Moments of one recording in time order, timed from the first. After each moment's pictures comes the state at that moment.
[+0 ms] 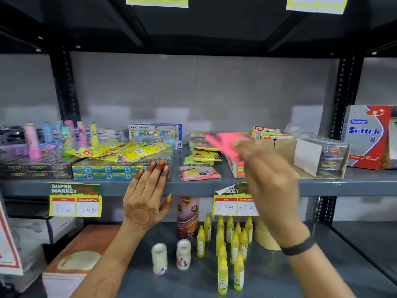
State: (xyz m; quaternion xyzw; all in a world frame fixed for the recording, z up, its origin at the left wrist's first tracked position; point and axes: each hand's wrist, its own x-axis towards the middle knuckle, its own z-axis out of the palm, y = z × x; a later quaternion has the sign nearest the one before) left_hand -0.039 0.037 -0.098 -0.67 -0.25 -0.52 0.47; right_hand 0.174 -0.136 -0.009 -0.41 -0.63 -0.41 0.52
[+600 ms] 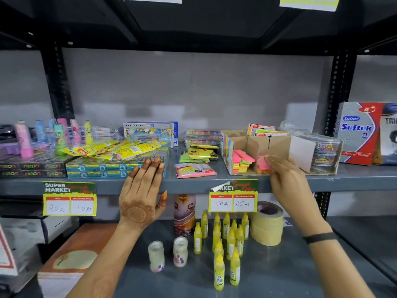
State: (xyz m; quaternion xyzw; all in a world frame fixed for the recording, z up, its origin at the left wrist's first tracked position) left_hand -0.038 0.035 -0.100 -0.67 -0.27 -0.51 0.47; right_hand 0.257 -0.109 -0.039 -0.62 -0.59 -0.27 0.44
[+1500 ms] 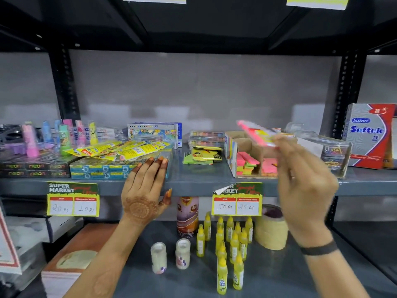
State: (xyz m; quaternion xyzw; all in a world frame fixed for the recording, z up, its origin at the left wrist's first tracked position) left_hand -0.035 0.035 -0.085 -0.65 -0.26 -0.52 0.50; right_hand 0.211 -0.143 -0.017 -0.46 -0.50 -0.46 0.57
